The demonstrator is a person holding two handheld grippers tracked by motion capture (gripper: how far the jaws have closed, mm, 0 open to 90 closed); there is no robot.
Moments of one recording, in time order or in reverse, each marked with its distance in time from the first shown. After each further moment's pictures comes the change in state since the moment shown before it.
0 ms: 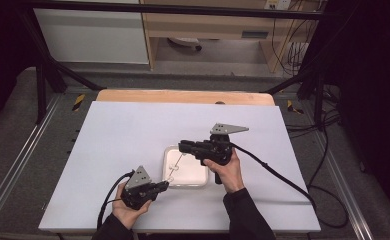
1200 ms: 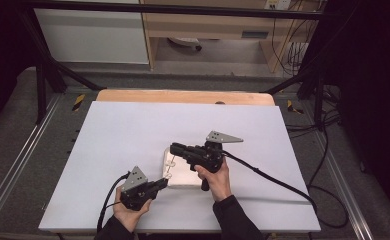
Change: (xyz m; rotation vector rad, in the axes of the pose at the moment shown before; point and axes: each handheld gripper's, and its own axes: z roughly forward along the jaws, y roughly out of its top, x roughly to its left) left arm -0.003 -0.003 -0.002 -0.107 0.051 -0.064; right arm 0.011 -0.023 0.020 -0.155 0.042 0.076
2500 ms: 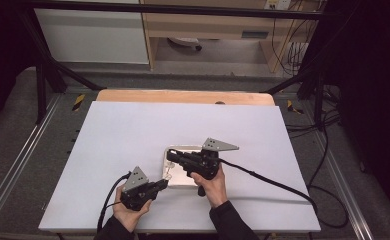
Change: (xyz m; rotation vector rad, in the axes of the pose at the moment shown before) left arm -0.002 0.001 -0.001 0.026 -0.006 0.009; right arm 0.004 -0.020 0.005 -0.011 0.018 -0.029
